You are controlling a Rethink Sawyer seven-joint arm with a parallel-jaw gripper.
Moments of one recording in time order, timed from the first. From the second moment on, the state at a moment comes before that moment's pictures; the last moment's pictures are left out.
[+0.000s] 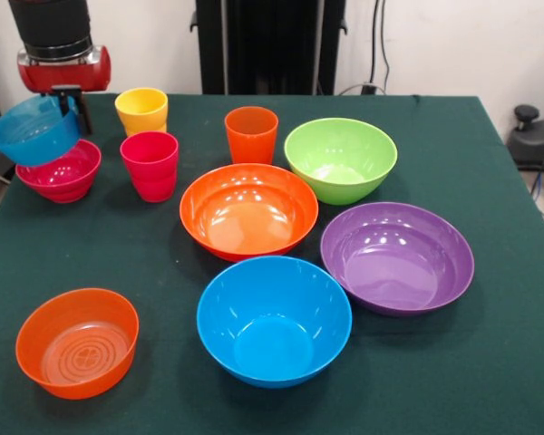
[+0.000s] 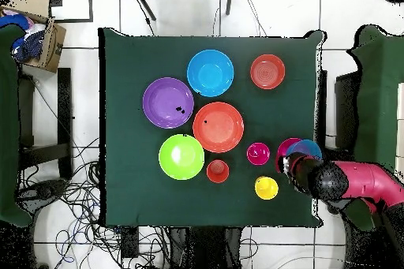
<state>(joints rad) -1.22 -0.61 0.71 1.82 -0.87 0.68 1.69</state>
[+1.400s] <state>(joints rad) -1.21 -0.60 0.71 1.82 -0.87 0.68 1.69</state>
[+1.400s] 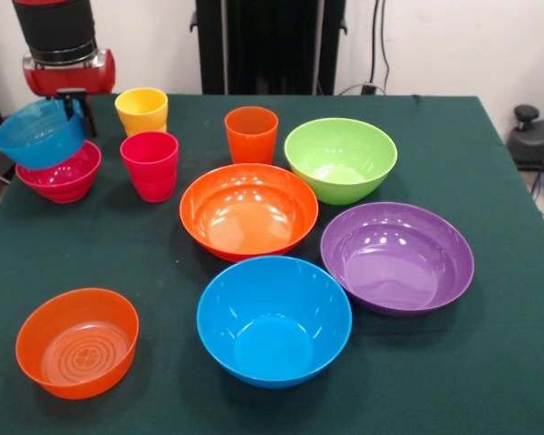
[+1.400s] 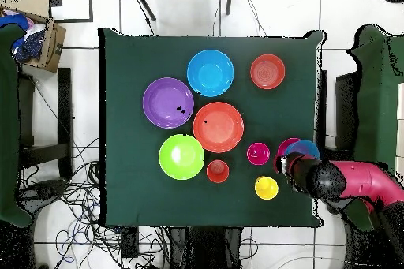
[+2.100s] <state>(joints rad) -1.21 -0.60 0.71 1.82 -0.88 0.68 1.69</state>
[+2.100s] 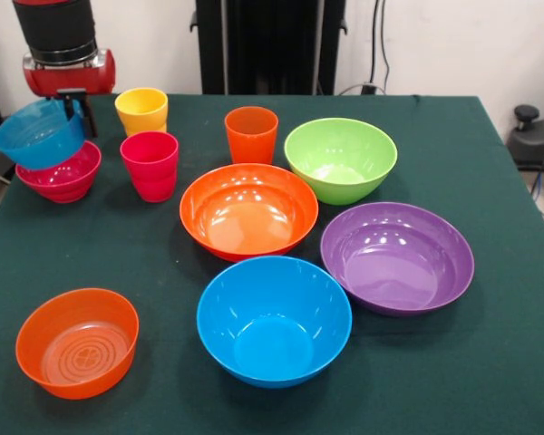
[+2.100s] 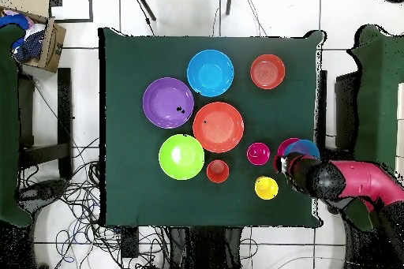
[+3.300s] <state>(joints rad) -1.21 -0.60 0.71 1.82 -0.88 0.68 1.69</state>
